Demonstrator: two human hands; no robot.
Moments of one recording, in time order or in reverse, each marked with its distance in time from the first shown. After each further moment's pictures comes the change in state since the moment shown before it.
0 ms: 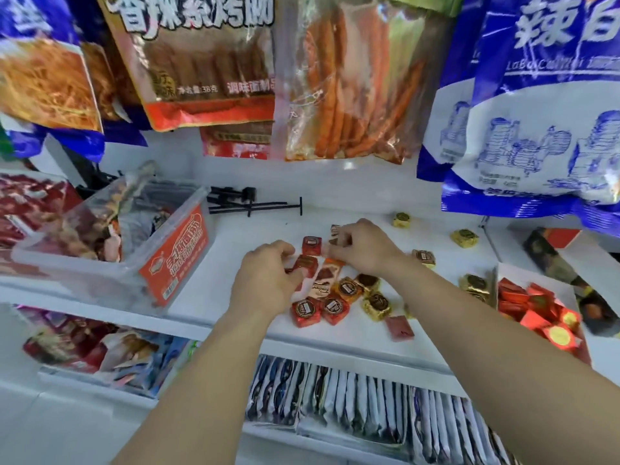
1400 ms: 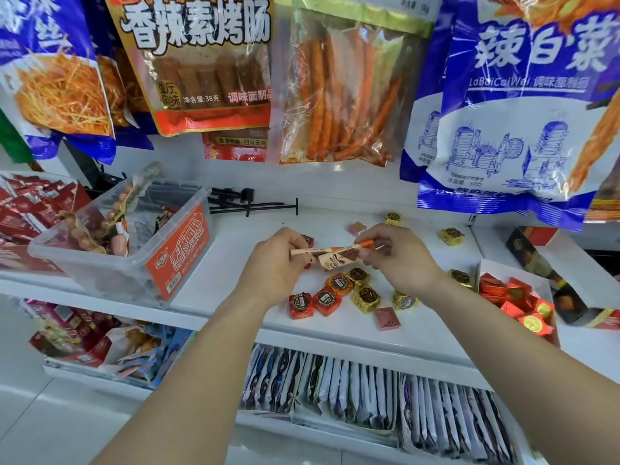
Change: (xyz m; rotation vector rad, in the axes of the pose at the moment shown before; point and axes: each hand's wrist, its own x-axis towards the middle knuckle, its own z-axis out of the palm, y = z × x) left_hand -0.006 0.028 -0.012 -0.136 -0.112 0.046; right_hand -0.082 0.004 -0.043 0.350 0.143 -0.026
